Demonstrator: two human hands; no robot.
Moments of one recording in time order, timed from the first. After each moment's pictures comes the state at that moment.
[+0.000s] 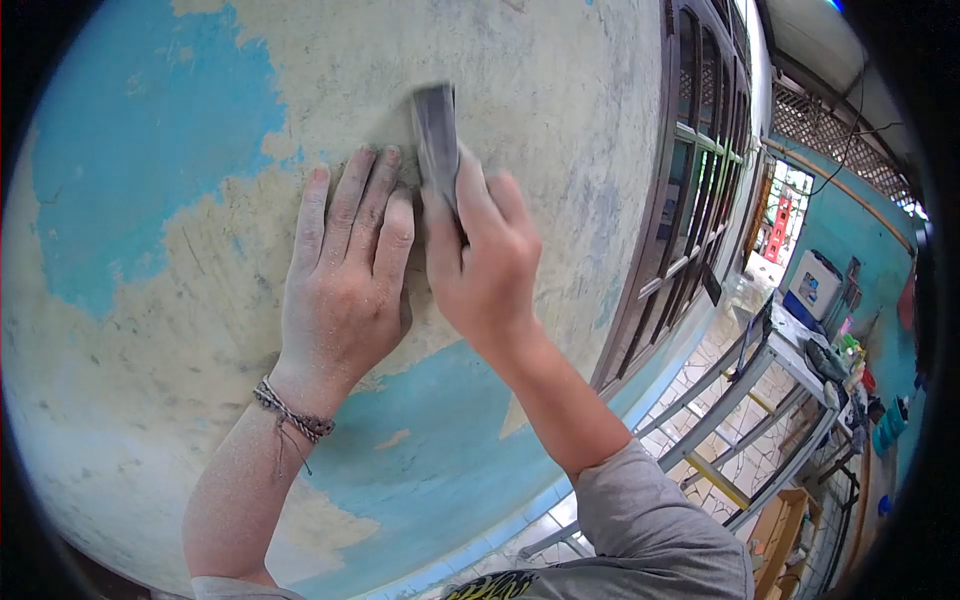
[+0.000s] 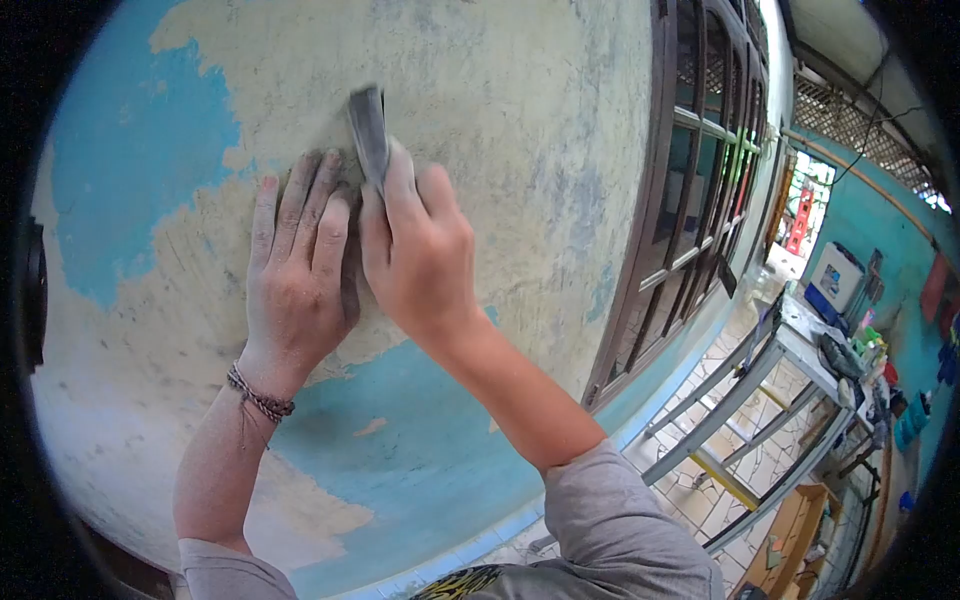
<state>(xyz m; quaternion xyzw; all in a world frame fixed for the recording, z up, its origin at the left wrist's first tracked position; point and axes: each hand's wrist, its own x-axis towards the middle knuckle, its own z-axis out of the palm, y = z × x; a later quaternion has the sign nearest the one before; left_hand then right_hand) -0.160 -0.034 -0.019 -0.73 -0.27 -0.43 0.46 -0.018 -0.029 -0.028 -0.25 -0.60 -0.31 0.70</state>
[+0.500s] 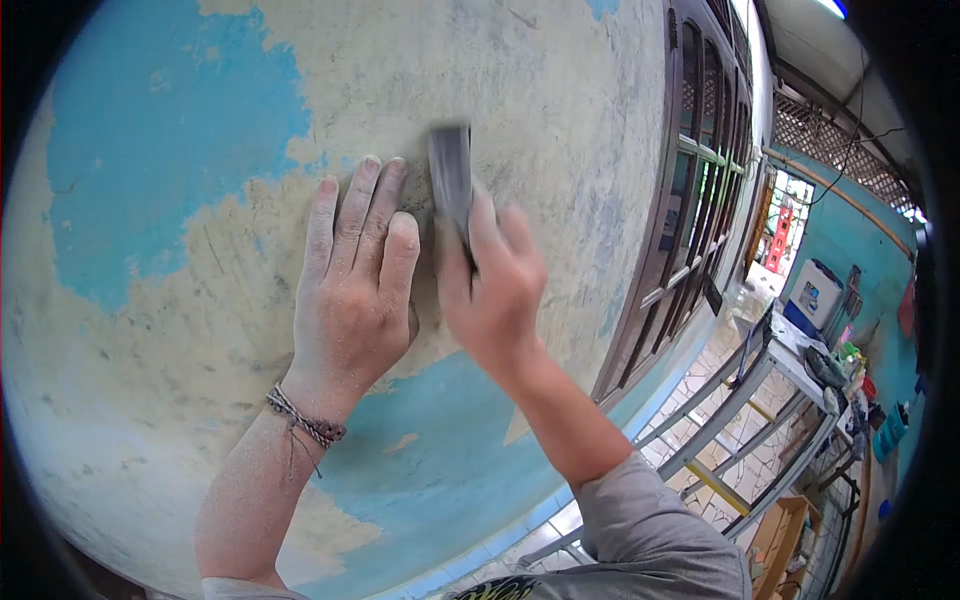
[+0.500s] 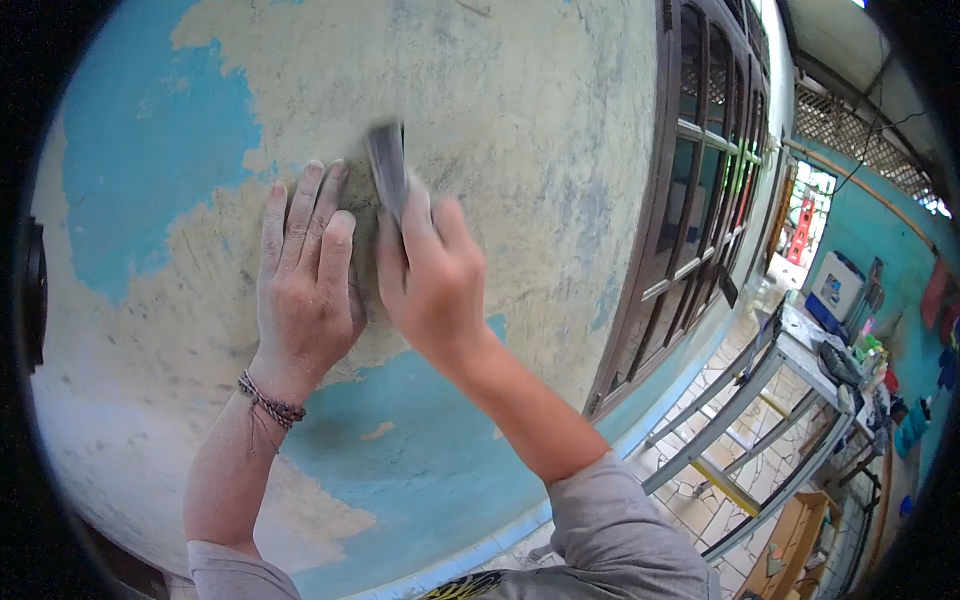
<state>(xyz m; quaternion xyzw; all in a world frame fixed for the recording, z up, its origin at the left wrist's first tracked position) -0.167 -0.038 -0.021 -0.74 -0.26 -0.46 0.43 -0.018 -0.025 -0.034 -0.24 -0.60 -0.35 0.67</state>
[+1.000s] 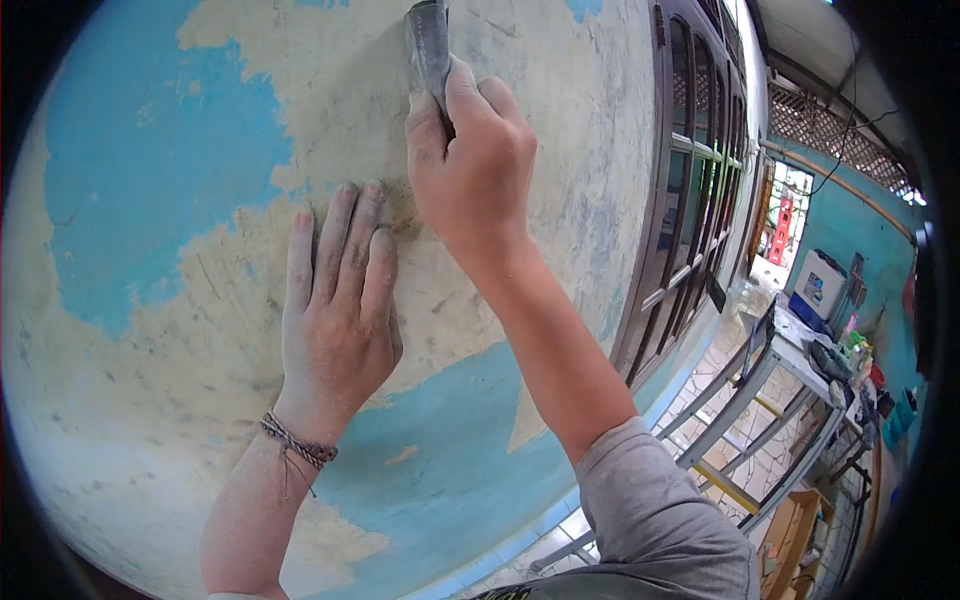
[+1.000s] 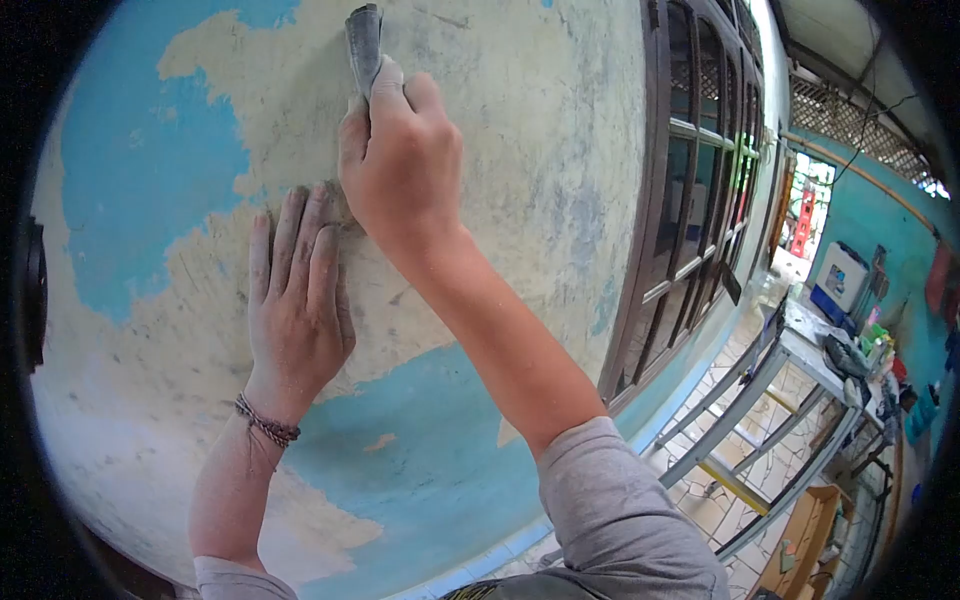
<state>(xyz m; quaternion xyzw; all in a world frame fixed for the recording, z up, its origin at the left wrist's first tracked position) -0.168 -0.043 -0.022 -0.73 -0.30 -0.42 0.45 -0.021 -0.015 0.059 -0.25 -0.59 -0.34 0.69</state>
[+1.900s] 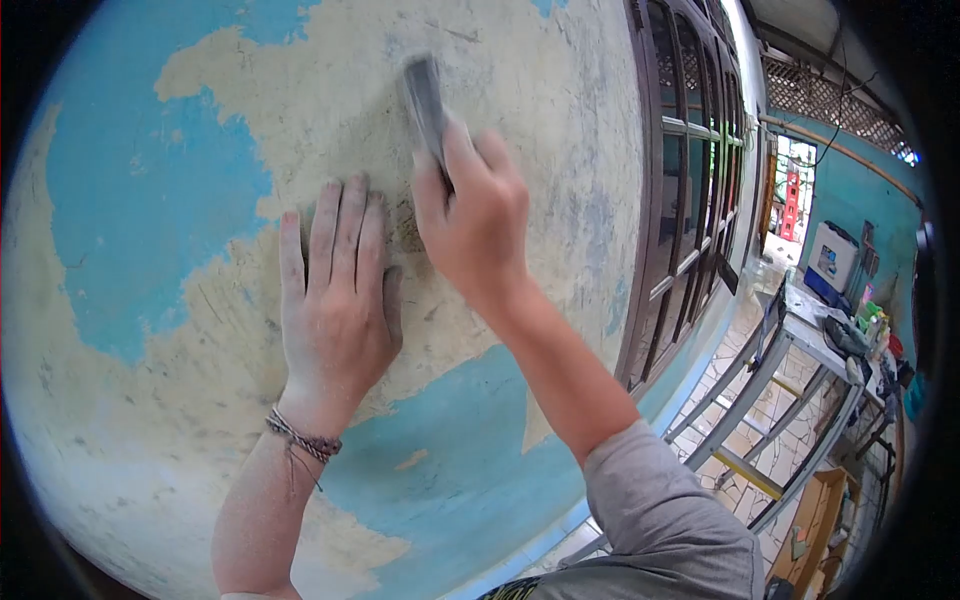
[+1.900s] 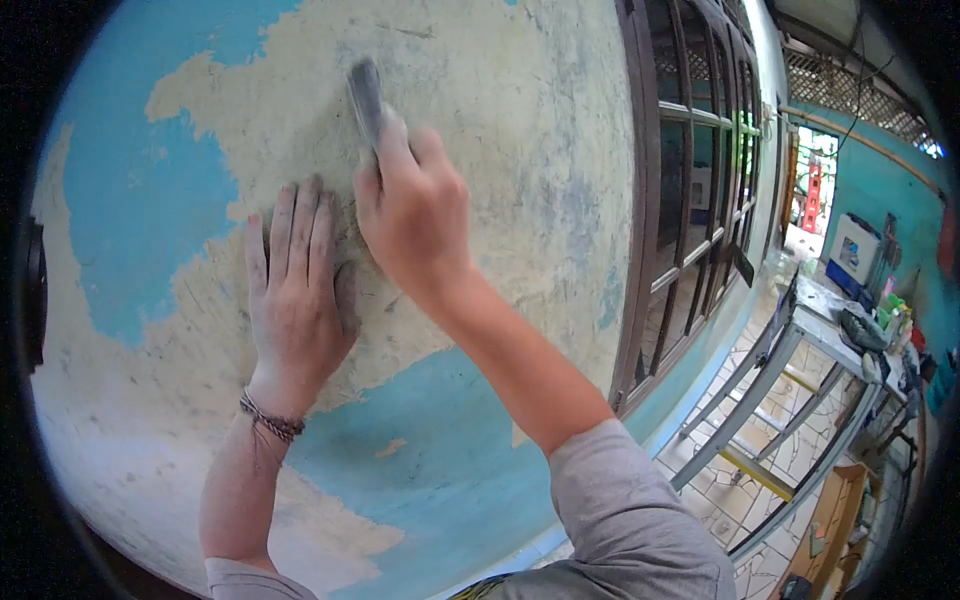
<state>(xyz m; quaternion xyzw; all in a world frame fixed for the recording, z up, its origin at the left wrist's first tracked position) -0.158 -0.045 -0.007 -0.72 -0.35 -0.37 0.47 -0.004 -0.016 0.024 -0.26 -0.57 -0.35 0.70</state>
